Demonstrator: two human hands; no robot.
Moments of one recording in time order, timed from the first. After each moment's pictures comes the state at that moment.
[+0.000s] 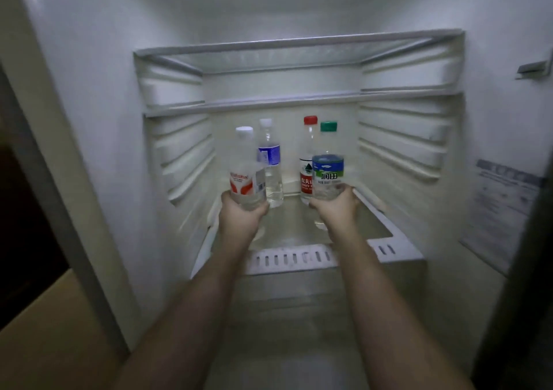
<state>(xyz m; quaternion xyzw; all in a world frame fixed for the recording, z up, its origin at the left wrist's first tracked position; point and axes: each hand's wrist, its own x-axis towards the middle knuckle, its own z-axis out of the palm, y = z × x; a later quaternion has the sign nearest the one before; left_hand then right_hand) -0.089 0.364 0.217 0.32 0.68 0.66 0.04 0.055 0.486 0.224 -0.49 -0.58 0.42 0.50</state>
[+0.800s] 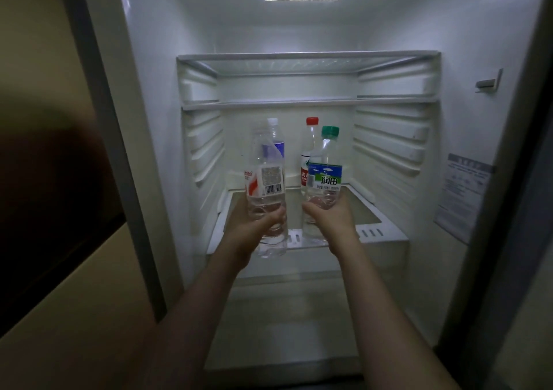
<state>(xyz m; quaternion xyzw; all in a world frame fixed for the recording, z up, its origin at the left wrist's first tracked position) -0.033 0.257 0.234 0.51 0.49 0.66 0.22 0.095 0.391 0.221 -0.35 -0.61 0.50 0.50</state>
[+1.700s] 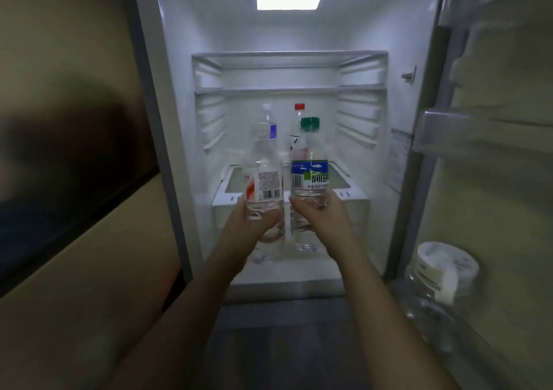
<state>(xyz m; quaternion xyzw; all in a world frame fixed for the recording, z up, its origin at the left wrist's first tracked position) 0.078 0.134 0.214 0.50 0.53 0.64 0.24 0.208 0.246 0.215 -0.24 -0.70 0.48 0.48</state>
